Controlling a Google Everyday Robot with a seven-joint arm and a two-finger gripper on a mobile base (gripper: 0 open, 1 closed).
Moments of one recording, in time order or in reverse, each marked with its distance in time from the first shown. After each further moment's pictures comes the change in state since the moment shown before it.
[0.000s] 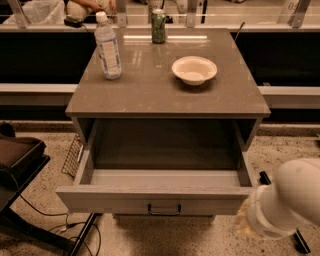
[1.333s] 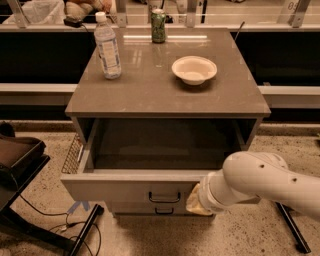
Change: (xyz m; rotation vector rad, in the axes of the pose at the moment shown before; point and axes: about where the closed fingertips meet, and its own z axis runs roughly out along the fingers) arm -0.106 -0.042 0.098 -0.037 -0.244 -0.090
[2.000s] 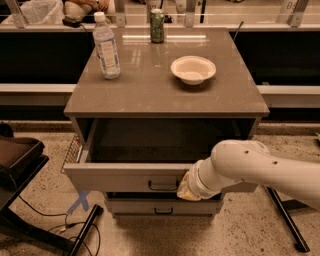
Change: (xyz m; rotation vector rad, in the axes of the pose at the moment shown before) arm -0.037 -0.036 0.019 0.016 -0.060 -0.057
